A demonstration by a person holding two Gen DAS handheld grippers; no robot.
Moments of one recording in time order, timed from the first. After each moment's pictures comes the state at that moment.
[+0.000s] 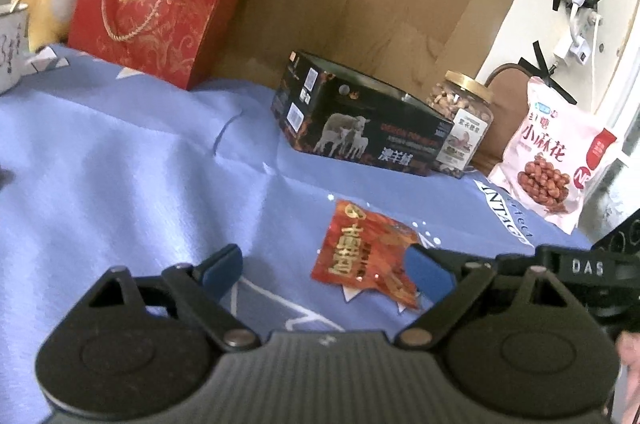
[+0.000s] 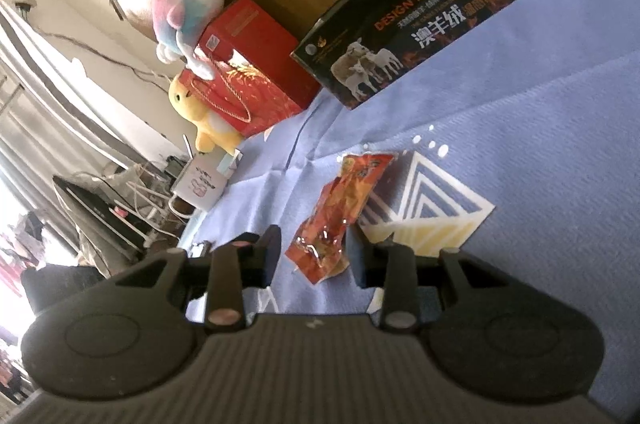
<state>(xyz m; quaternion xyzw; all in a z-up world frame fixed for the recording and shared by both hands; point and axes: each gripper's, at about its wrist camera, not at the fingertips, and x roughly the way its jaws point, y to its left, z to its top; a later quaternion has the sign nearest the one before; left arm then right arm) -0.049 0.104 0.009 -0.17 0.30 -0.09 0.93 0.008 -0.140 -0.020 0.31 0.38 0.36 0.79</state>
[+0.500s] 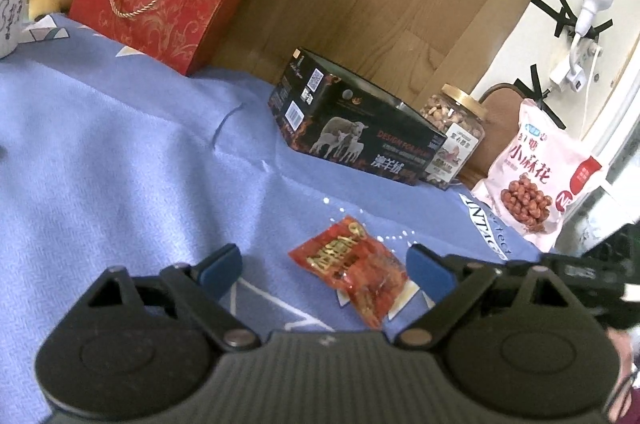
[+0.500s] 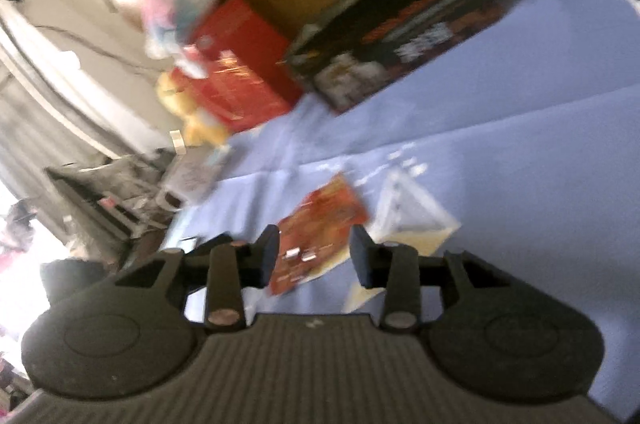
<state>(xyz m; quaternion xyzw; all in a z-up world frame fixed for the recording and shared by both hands) -0.049 0.119 0.007 -0.22 0.30 -0.11 0.92 0.022 -0.161 -0.008 0.29 0.40 0.33 0.80</state>
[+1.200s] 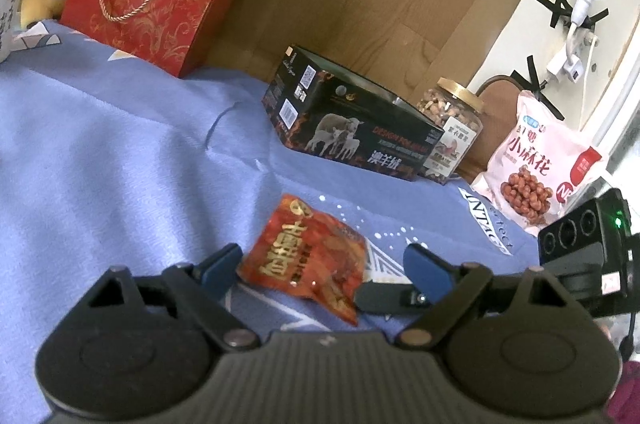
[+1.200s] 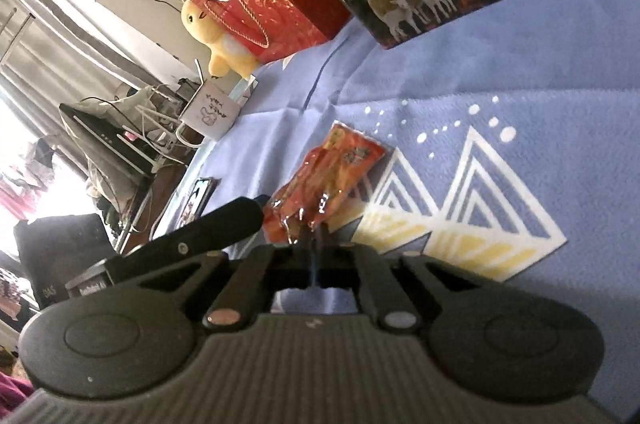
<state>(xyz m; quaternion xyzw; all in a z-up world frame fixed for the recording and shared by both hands) -0.046 0.115 0.007 -0.21 0.30 -0.12 0.92 0.034 -0.112 -0.022 0.24 0.45 0.43 0.74</state>
